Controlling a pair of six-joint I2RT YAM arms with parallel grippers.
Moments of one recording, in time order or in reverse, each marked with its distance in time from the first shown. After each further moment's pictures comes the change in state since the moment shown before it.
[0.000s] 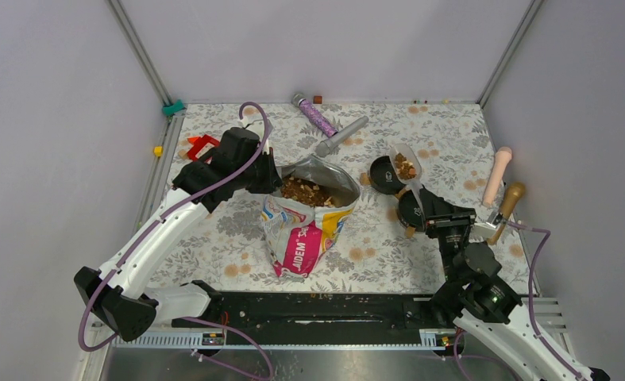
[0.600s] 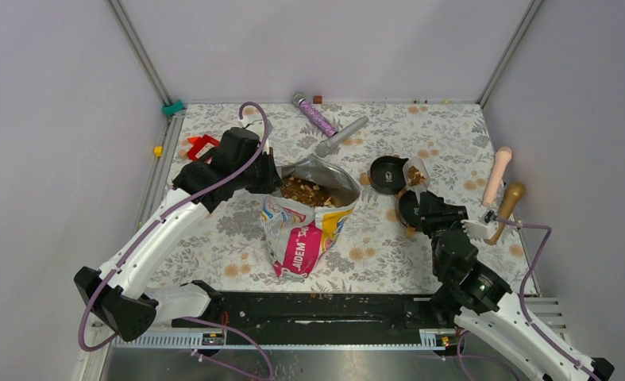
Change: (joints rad) left arm 0.000 0.000 0.000 0.000 -0.001 0.000; right arm -0.003 0.147 0.000 -0.120 0.213 -0.090
